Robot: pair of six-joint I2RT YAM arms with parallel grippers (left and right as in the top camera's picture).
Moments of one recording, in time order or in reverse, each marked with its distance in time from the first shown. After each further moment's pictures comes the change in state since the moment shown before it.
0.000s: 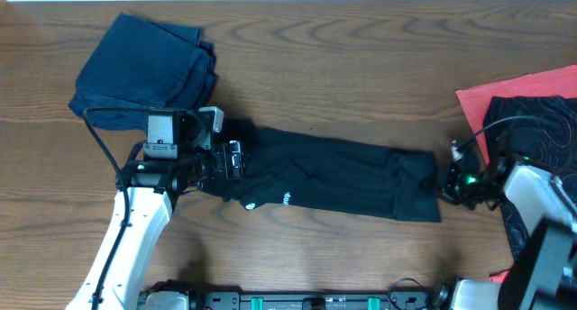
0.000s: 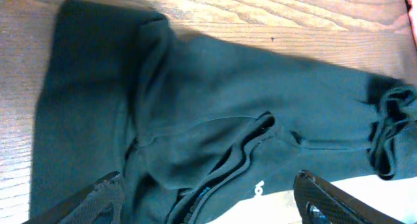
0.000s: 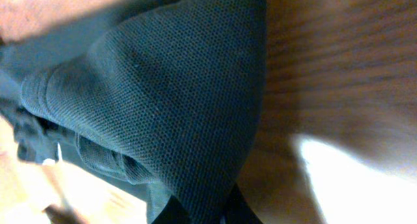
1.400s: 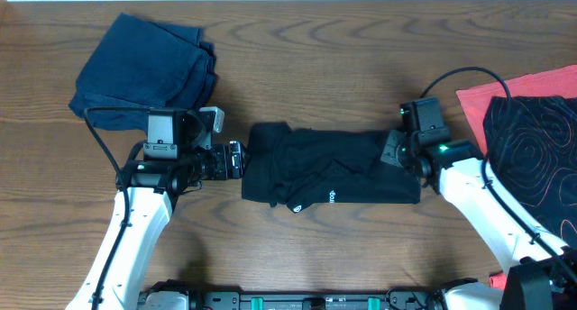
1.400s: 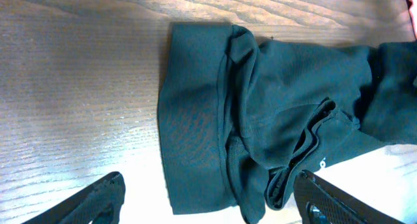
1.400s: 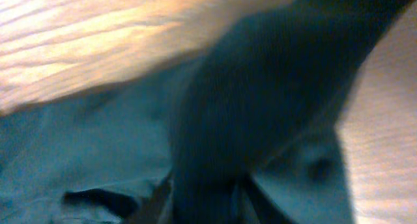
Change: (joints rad) left arm 0.000 0.000 0.000 0.000 0.000 0.014; right arm 0.626 -0.071 0.110 0.217 0.592 0.575
